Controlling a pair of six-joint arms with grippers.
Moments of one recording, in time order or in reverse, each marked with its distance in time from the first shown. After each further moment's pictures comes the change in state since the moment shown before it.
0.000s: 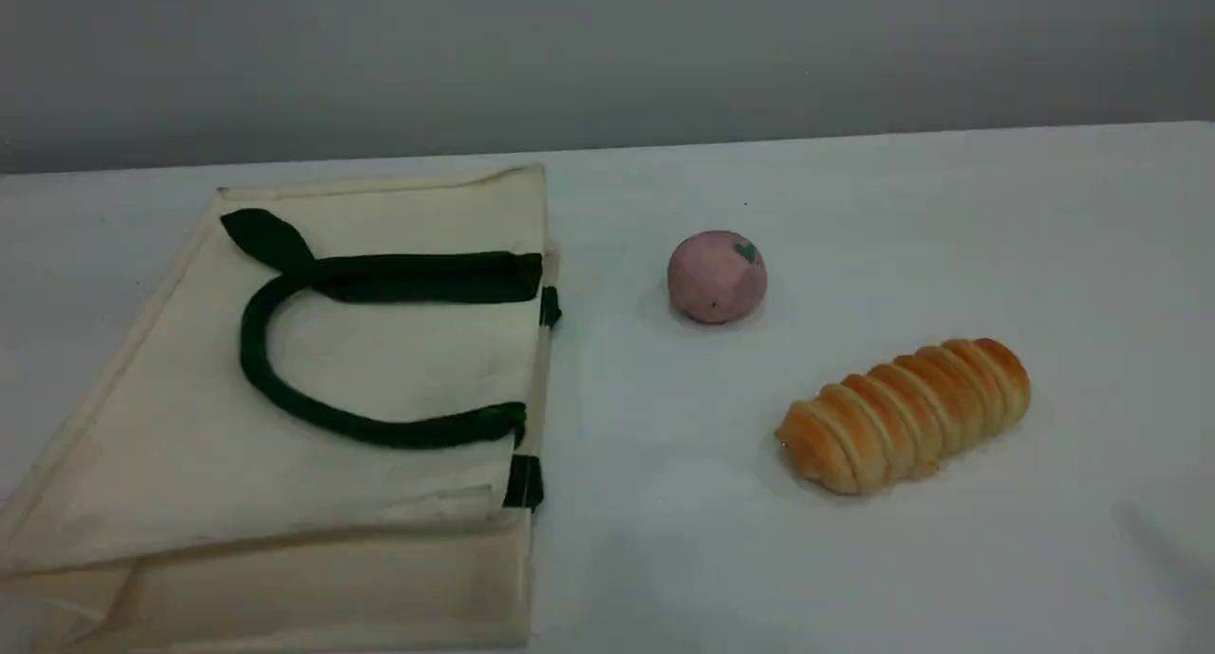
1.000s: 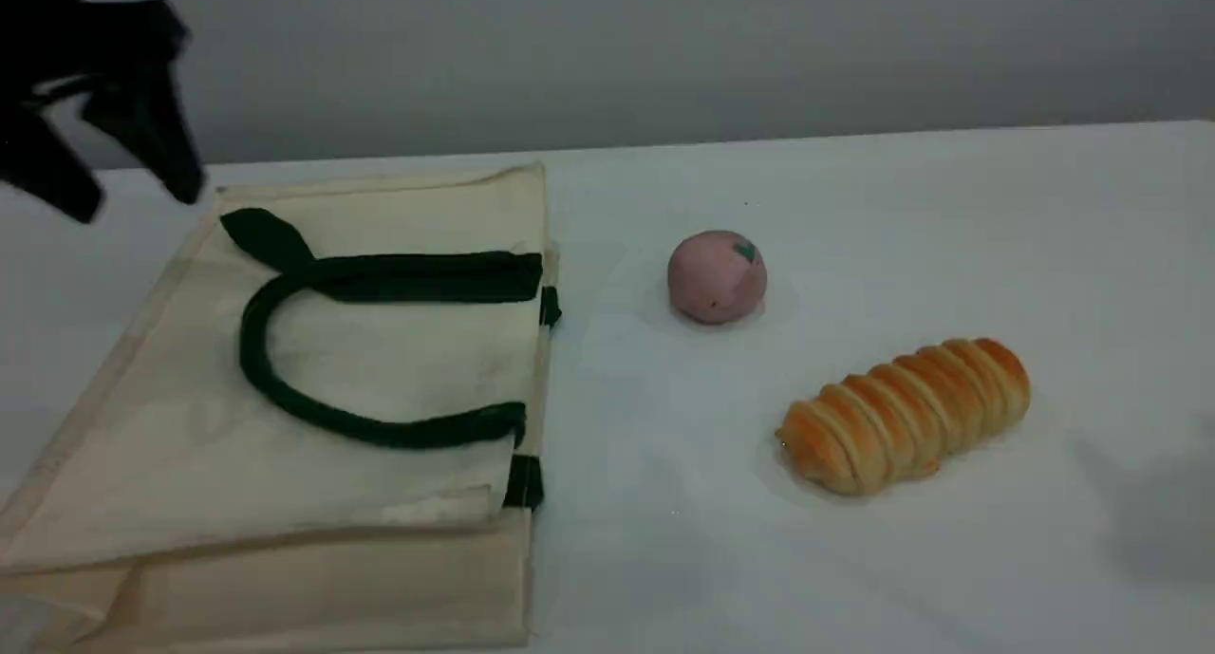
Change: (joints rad) left arm -0.181 0.628 -0.219 -0.002 -0.172 -0.018; right arm 0.000 0.149 -0.017 0.003 -0.044 0.000
